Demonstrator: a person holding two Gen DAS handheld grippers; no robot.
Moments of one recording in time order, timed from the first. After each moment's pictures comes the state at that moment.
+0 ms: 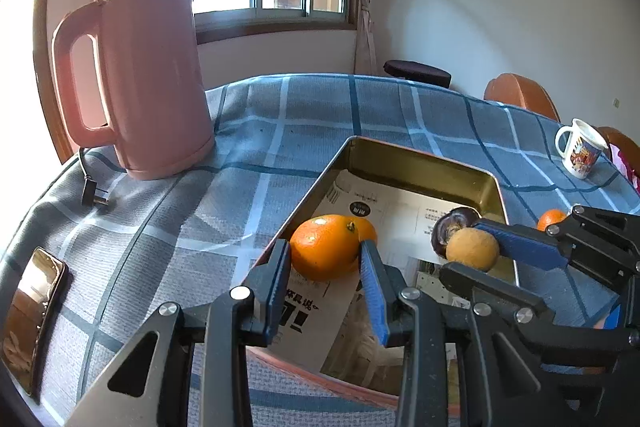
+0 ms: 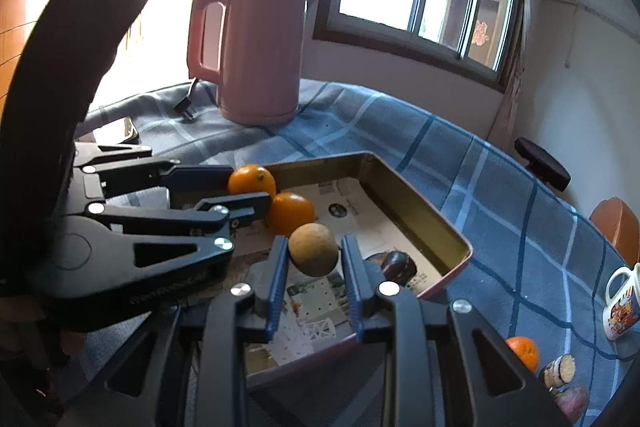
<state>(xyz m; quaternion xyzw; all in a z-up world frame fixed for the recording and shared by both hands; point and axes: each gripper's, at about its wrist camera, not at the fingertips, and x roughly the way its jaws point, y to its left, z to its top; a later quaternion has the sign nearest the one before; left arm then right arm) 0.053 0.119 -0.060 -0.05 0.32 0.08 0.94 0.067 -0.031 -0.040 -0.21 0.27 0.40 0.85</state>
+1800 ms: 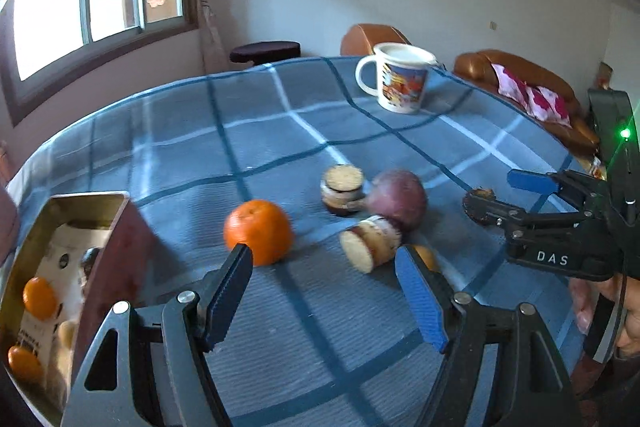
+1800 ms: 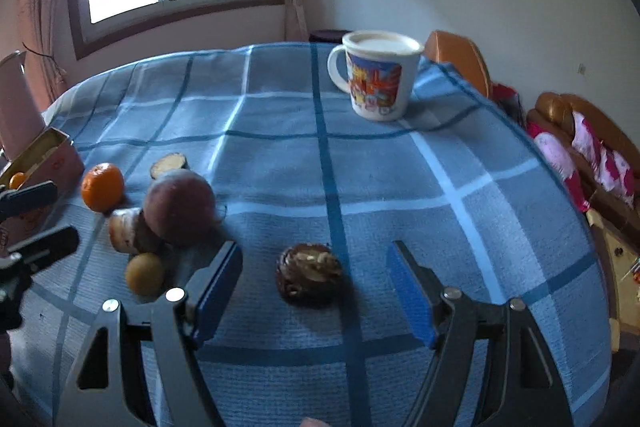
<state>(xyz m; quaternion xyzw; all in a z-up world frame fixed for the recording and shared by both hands) 0.093 -0.118 -0.059 0.04 0.34 -0.16 0.93 0.117 -0.351 -0.052 -0.05 0.39 0.07 0.92</state>
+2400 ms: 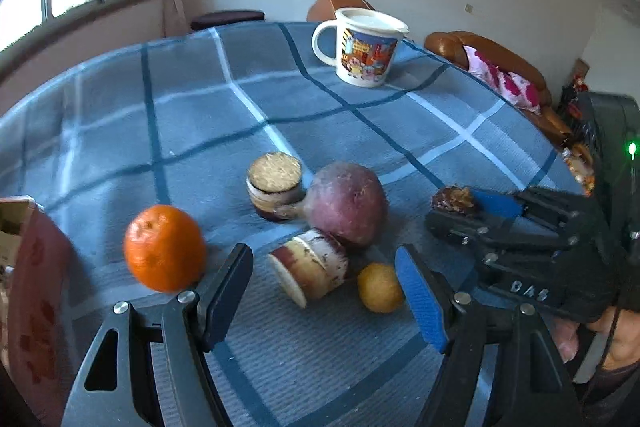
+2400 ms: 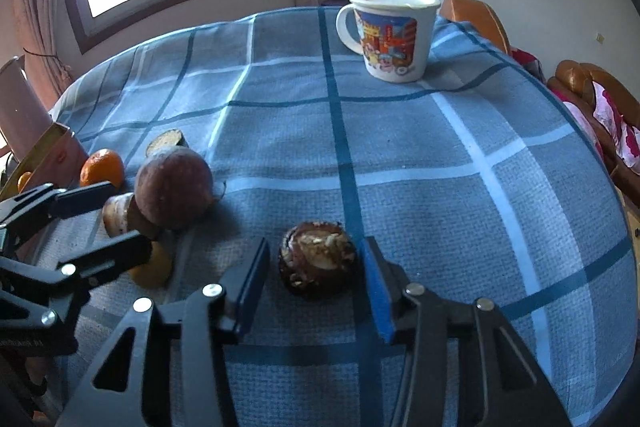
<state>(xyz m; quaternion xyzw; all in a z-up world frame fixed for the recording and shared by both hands) 0.130 -0.149 -0.078 0.00 0.40 -0.22 0.89 0.134 -0.354 -0.070 -0.03 0.44 0.10 0.89</state>
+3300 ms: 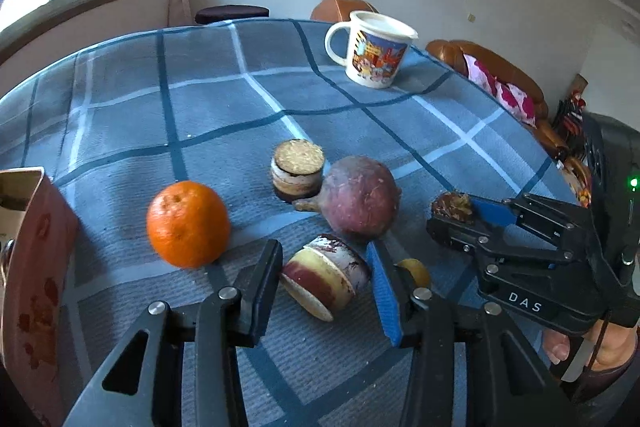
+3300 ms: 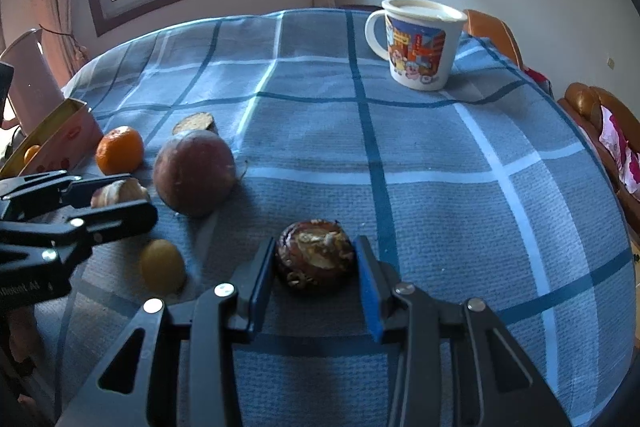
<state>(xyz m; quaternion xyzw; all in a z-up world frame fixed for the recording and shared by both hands) 0.122 -0.126 -0.078 -0.02 0.40 -0.22 0.89 0.121 -0.338 -0.069 -0.06 0.42 0.12 0.90</state>
